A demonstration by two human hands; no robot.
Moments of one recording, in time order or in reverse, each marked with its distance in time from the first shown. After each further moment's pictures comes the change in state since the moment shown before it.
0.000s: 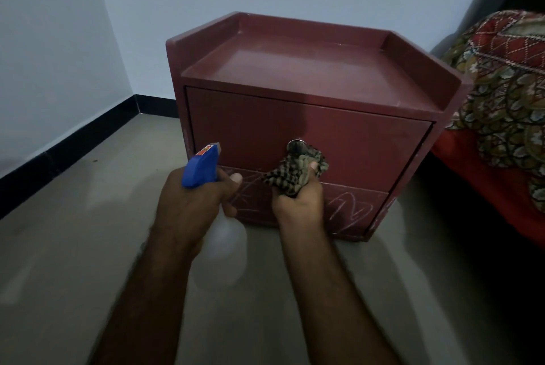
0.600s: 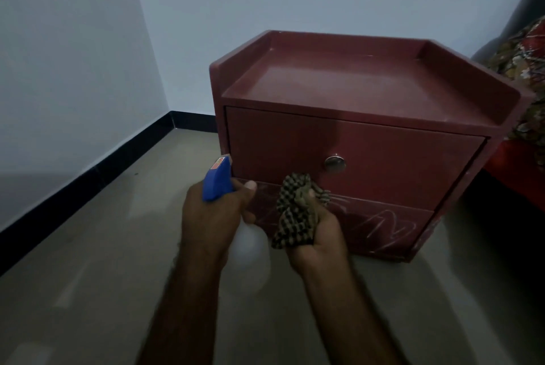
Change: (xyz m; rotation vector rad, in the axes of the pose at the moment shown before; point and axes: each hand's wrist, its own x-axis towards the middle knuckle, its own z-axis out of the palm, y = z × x) left_hand 0.015 -0.008 -0.023 -0.040 0.171 -0.038; right_hand -0.022 0.038 -0.013 -0.142 -0.117 0.235
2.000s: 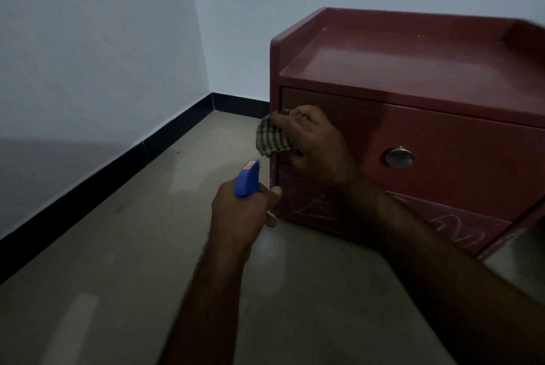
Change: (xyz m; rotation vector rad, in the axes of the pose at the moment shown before) left_hand 0.011 -0.031 -0.032 0.168 0.039 -0.155; right_hand 0.093 -0.001 0.068 -1.975 -0.713 -1.573
